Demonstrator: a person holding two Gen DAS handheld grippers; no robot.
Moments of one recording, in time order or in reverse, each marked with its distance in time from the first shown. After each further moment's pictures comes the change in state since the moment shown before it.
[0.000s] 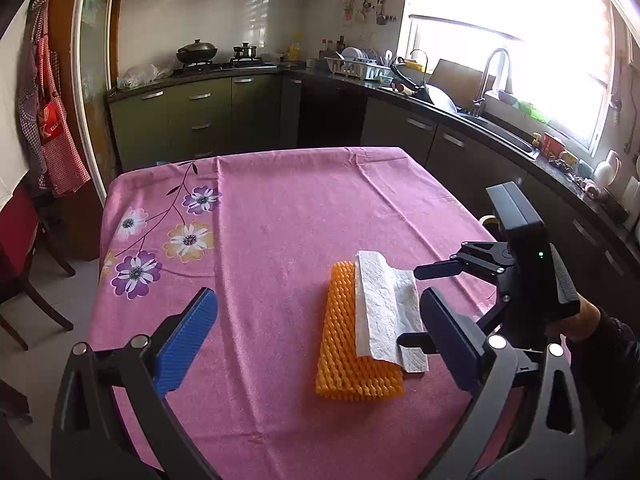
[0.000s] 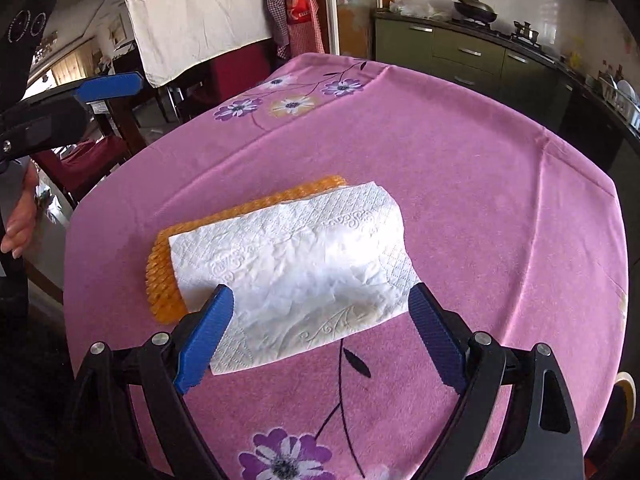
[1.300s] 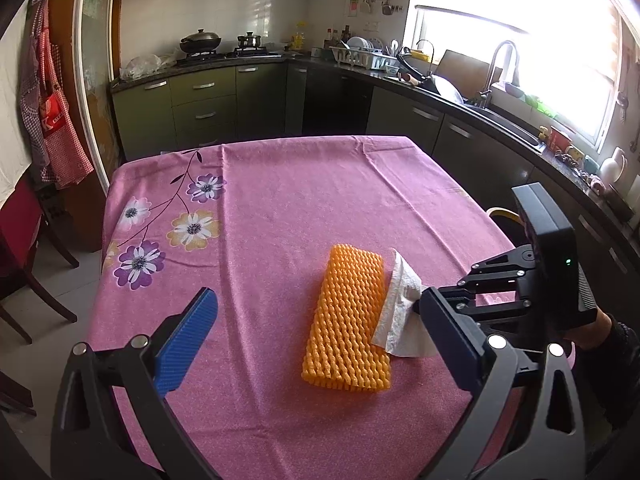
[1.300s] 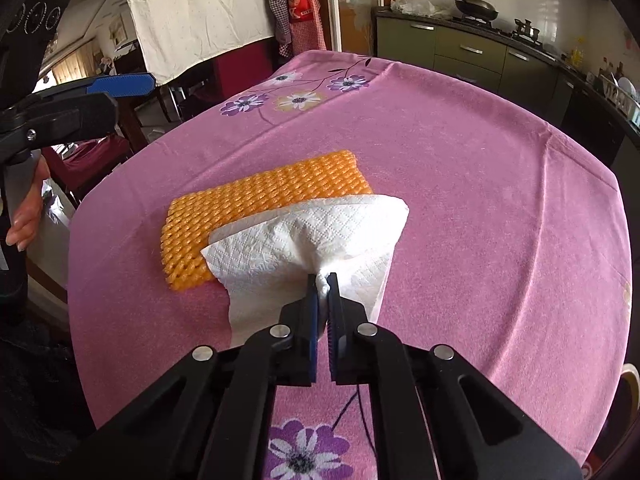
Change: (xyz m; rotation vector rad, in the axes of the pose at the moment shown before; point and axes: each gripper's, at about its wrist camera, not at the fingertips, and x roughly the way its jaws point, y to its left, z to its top) left arm 0.004 0.004 0.000 -0.006 0.040 0.015; right arm -0.013 0.015 -0.010 0.028 -0.032 -0.040
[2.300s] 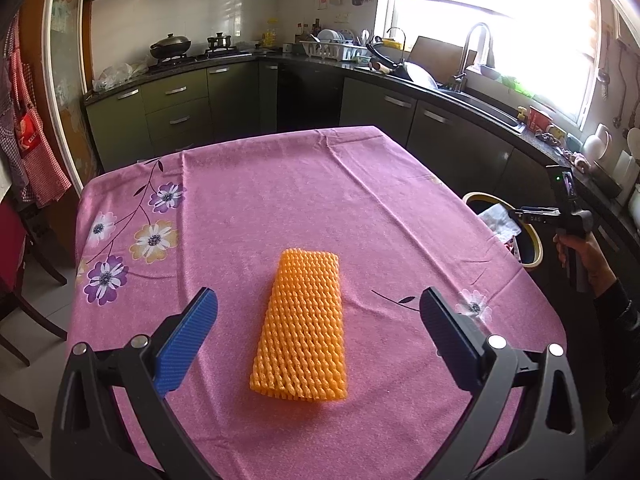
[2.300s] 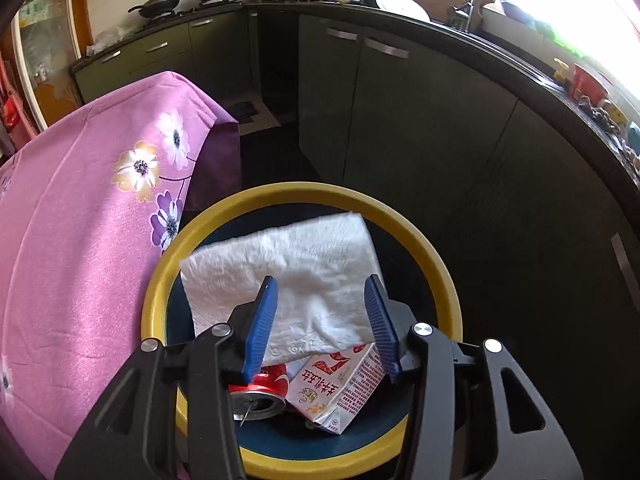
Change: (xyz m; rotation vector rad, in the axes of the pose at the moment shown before) left arm 0.012 -0.035 0.003 0.075 0.020 -0.055; right arm -0.159 -0.277 -0.180 0.711 -0.017 -0.671
